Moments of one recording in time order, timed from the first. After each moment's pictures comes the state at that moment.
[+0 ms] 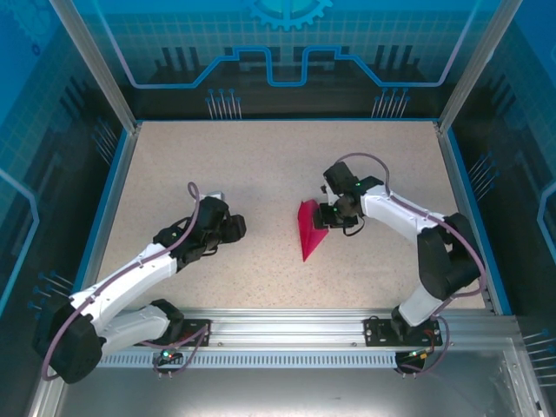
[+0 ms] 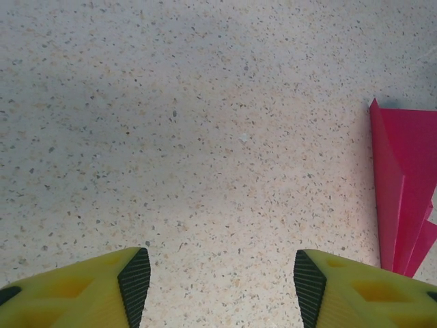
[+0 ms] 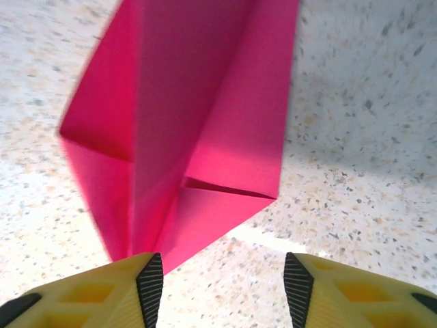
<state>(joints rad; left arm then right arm) -0.54 1.05 0.69 -0.48 -0.18 -0.69 0.49 1.62 1.13 -0.78 -0.12 0.38</state>
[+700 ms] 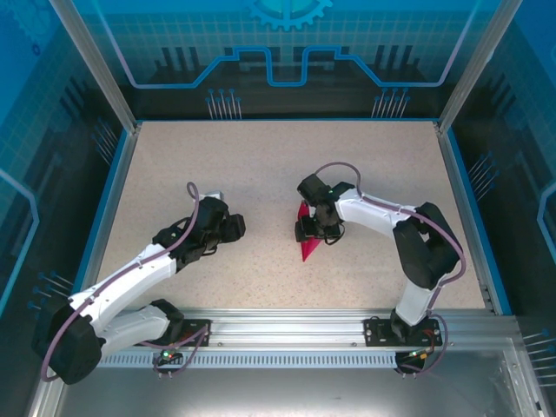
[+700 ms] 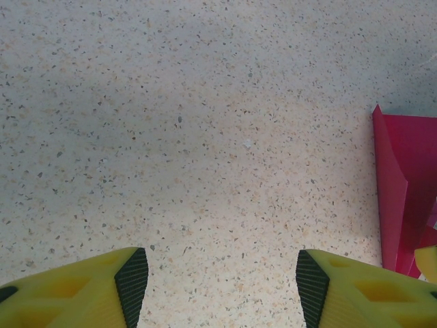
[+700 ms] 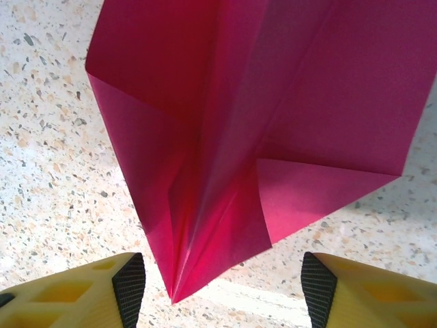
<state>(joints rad) -0.54 1.05 0.69 -0.48 -0.19 -0.69 0.64 1.77 1.17 -0.80 -0.10 0.53</state>
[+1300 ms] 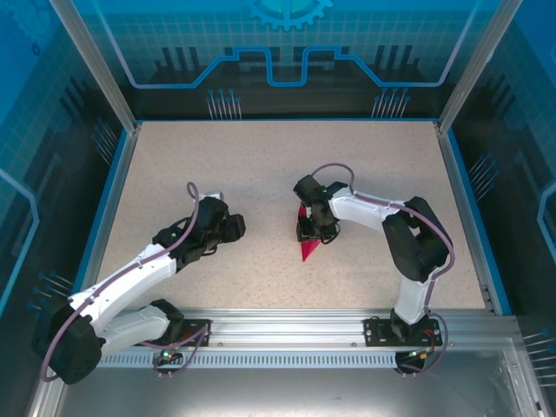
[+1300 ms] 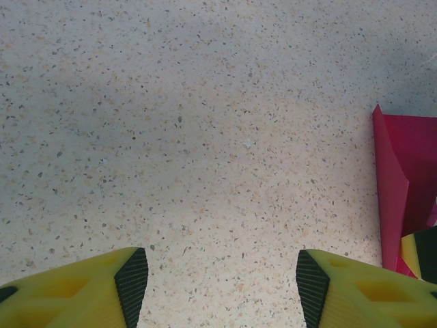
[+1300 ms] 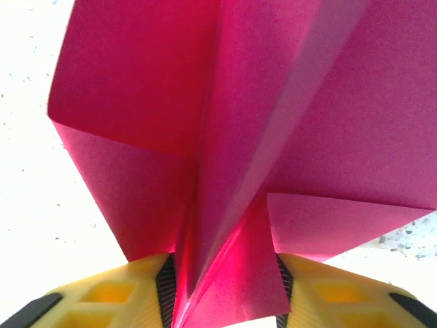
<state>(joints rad) -0.54 1.05 0.69 -0.48 -0.19 -0.69 0.64 1.84 1.20 -0.79 -0.10 0.54</state>
